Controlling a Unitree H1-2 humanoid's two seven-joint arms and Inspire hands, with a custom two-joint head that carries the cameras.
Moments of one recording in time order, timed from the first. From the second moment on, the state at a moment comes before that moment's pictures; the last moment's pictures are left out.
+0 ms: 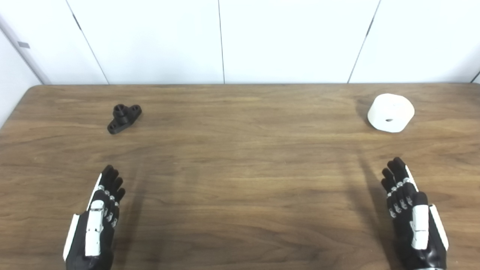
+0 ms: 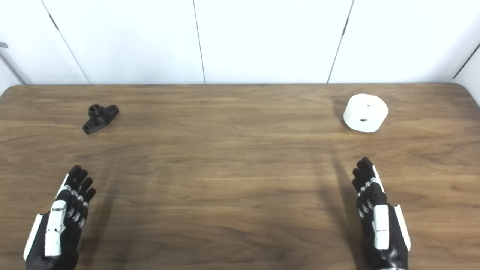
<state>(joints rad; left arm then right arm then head) 0.43 0.13 0.19 -0.44 -0.28 -0.02 -0.11 0.35 -0.14 -0.08 -0.27 0.23 -0.20 0.07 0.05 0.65</state>
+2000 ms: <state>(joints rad) 0.43 0.11 0.14 -0.34 -0.23 -0.14 -0.09 0.33 -0.16 -0.09 -0.21 0.28 -0.30 0.10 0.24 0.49</state>
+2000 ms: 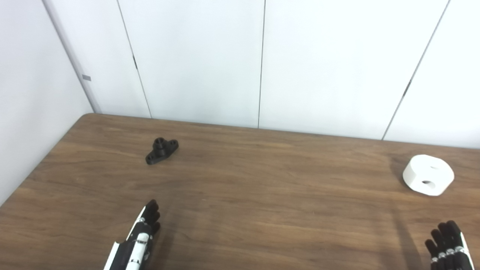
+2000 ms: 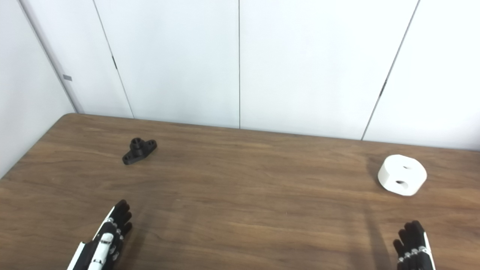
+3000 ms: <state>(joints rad) 0.31 0.16 0.22 -0.48 0.22 0.01 -0.03 0.33 -0.15 -0.08 -0.21 0.27 -0.30 0.10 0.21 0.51</state>
